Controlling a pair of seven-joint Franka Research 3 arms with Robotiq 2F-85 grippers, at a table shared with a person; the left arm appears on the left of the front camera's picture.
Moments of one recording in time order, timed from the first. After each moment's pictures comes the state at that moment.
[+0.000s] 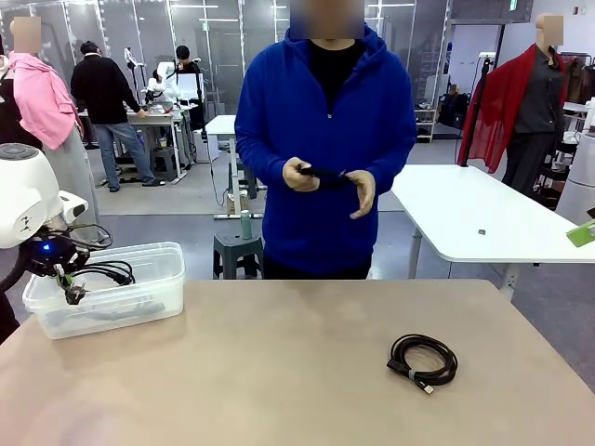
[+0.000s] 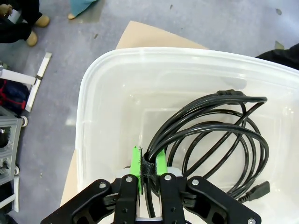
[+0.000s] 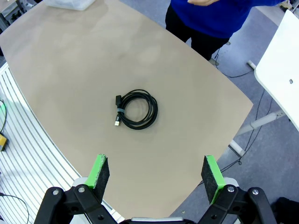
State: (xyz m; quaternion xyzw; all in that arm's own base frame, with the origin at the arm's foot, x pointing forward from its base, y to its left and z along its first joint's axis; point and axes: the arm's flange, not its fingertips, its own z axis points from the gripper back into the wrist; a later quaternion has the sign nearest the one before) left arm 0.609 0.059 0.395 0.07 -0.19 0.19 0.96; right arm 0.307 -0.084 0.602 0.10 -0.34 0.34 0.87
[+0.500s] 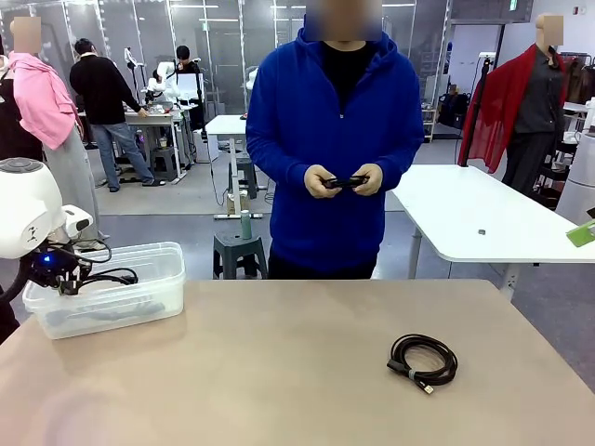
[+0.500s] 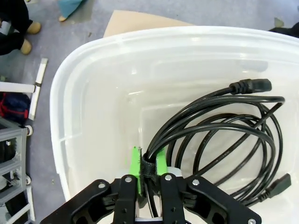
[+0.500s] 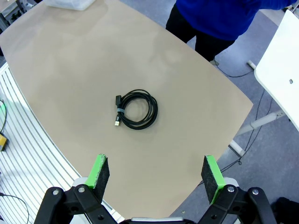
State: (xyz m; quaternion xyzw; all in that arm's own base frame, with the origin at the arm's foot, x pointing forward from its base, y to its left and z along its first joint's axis) left arm 0.618 0.066 0.363 0.07 -0.16 0.13 0.98; right arm 0.307 -0.084 0.602 0.10 -0.34 0.34 0.87
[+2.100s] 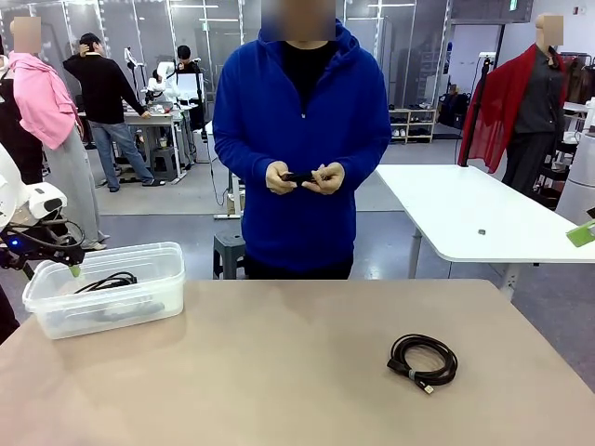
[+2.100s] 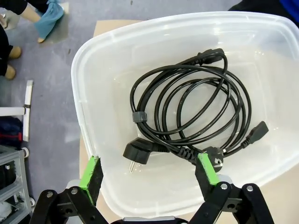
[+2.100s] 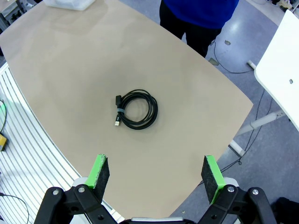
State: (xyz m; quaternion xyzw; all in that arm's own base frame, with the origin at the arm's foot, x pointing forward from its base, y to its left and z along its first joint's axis) left arm 0.568 0.075 0.424 0.02 -0.19 0.05 0.98; right arm 0.307 -0.084 0.602 0.10 -0.34 0.34 0.87
